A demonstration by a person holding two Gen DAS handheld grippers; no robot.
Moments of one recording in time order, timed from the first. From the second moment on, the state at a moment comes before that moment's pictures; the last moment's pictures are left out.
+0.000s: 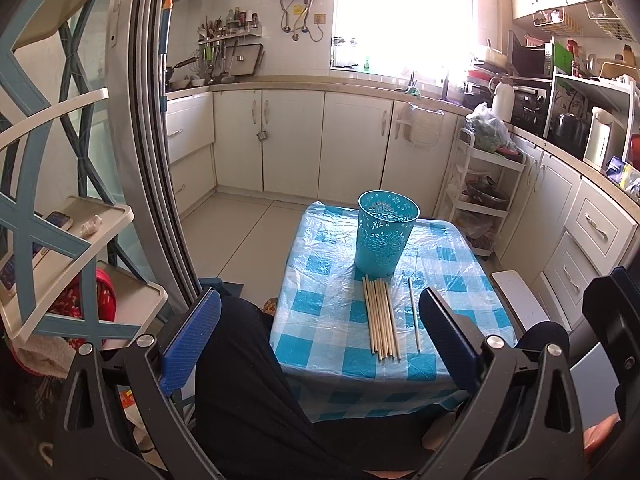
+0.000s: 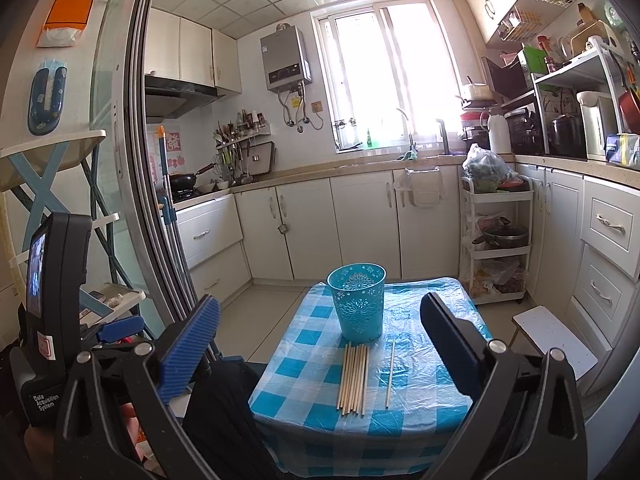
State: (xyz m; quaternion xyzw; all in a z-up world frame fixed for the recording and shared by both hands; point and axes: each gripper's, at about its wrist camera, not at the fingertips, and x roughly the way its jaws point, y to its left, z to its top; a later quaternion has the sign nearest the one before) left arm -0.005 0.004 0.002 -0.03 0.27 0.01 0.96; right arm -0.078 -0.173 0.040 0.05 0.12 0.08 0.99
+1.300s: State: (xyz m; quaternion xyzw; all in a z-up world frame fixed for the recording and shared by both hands) left arm -0.003 0.006 -0.010 -0.05 0.30 0.01 0.95; right arm -0.078 -0.169 0.037 0.04 0.13 0.07 0.99
